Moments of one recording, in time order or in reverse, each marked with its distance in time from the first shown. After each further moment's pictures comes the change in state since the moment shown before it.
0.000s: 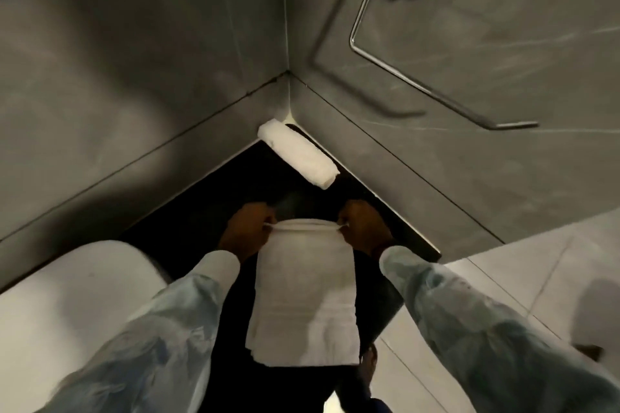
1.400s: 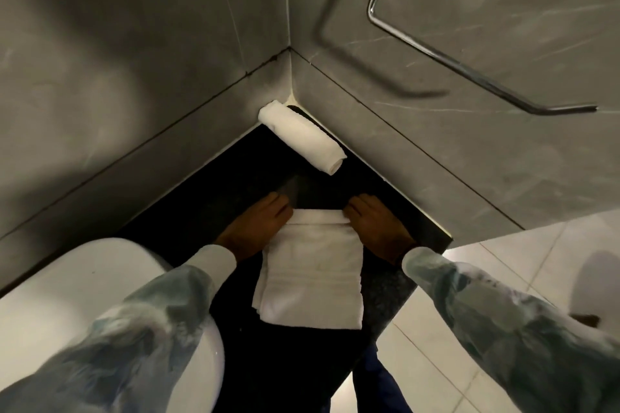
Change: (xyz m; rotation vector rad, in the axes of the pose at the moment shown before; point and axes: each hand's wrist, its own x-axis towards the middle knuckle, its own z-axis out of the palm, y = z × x) left_hand -0.007 -0.009 0.008 0.403 0.018 0.525; right_hand -0.026 0.008 0.017 -0.433 0.244 -0.473
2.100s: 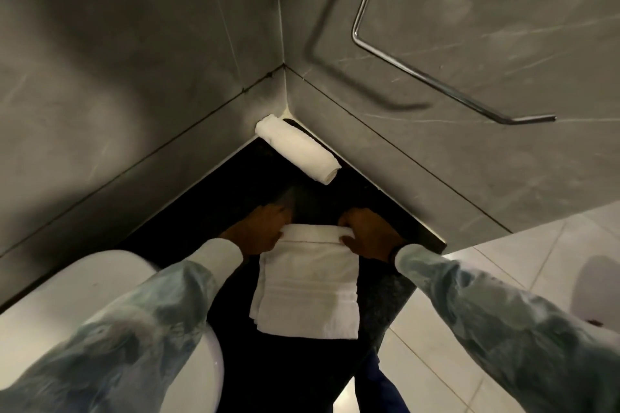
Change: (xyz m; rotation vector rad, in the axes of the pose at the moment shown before) left_hand 0.019 -0.003 -0.011 -0.047 -0.214 -0.023; right_hand 0.008 -0.002 -0.017 0.489 -0.348 0.391
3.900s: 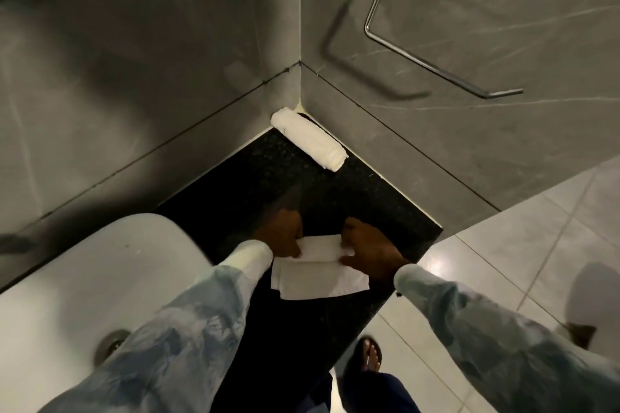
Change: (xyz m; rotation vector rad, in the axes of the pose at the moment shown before) left_hand -0.049 0.078 -0.018 -0.413 -0.130 -0.401; right_hand -0.072 -0.047 0.021 -0.122 -0.043 -0.086
